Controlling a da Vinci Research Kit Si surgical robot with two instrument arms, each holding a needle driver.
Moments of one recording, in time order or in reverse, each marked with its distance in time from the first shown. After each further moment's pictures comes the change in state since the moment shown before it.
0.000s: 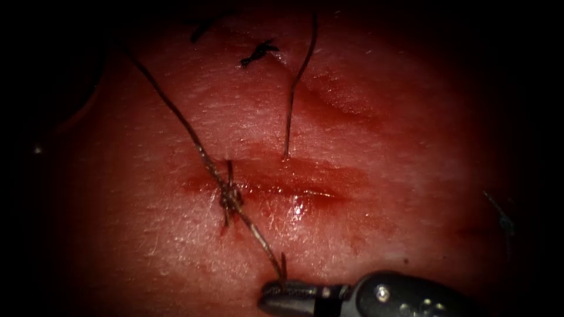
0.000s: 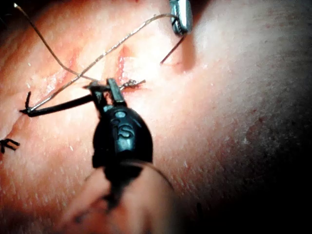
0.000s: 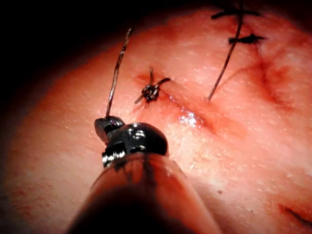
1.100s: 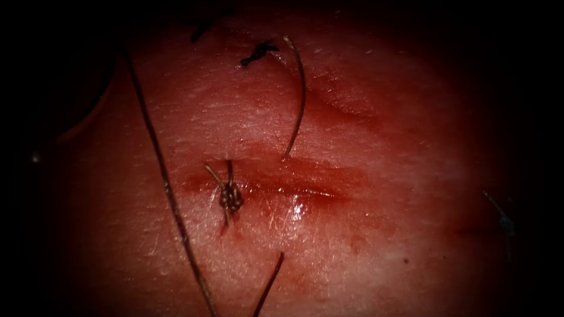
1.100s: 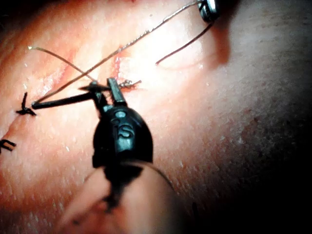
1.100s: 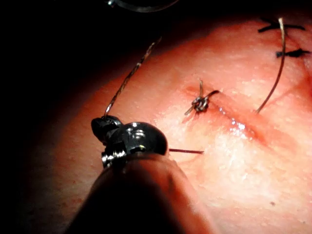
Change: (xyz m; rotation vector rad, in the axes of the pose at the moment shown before) right arm 0.002 -0.006 0.001 0.100 -0.023 -0.068; left arm 0.000 0.000 0.000 0.001 0.000 -0.001
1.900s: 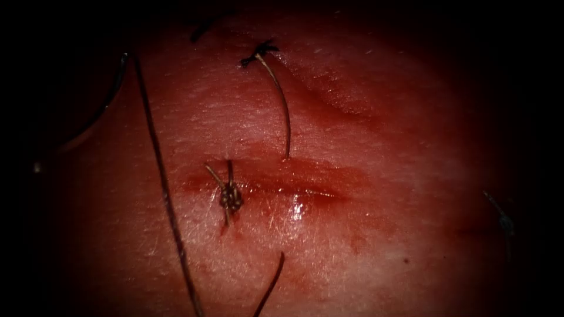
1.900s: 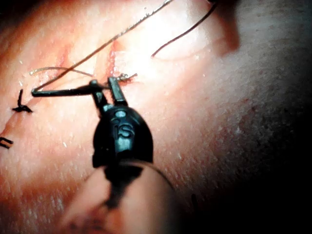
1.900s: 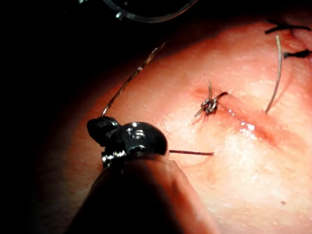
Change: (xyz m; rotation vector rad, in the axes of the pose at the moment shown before) right arm 0.001 -0.001 0.000 0.063 0.017 0.020; left arm 0.001 0.000 0.000 0.001 -0.005 -0.002
